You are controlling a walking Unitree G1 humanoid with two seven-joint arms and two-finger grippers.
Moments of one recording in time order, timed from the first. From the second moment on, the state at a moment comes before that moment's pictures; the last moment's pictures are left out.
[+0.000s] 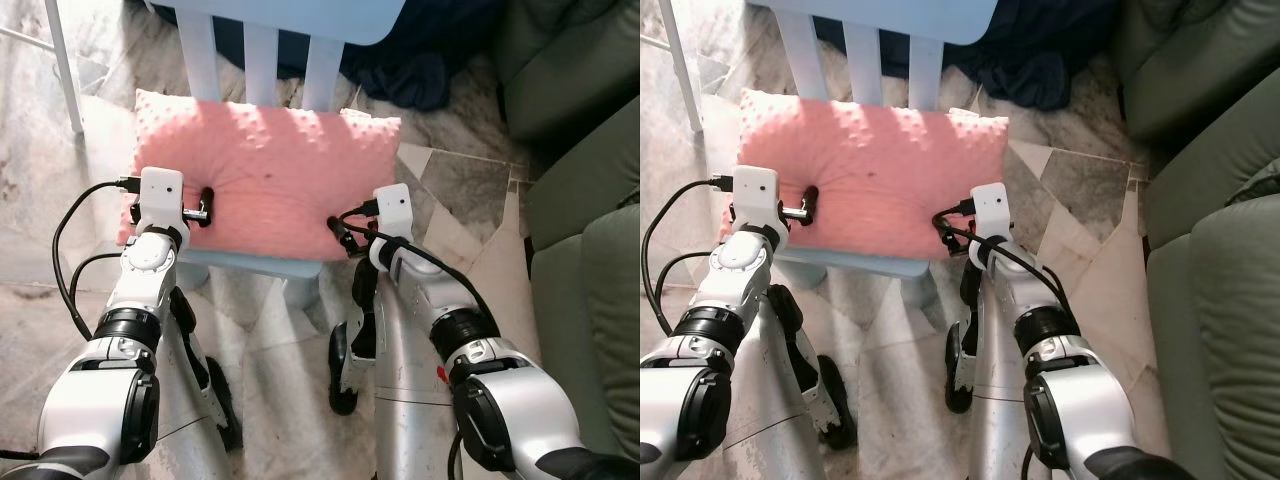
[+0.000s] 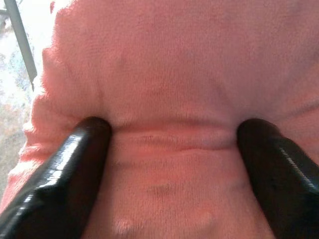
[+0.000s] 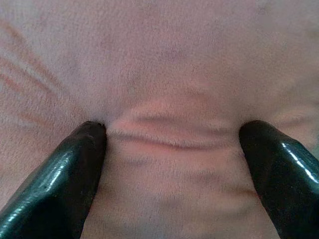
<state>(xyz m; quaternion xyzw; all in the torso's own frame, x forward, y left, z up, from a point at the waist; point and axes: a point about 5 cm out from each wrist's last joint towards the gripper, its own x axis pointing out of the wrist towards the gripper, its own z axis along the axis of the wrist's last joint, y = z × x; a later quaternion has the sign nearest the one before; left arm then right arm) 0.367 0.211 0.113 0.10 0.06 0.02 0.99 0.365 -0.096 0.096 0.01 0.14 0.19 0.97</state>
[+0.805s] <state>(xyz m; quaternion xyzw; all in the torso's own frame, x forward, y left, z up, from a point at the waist) 0.363 0.205 0.109 0.09 0.04 0.01 0.99 0.367 -0.085 0.098 0.04 0.13 0.21 0.97</state>
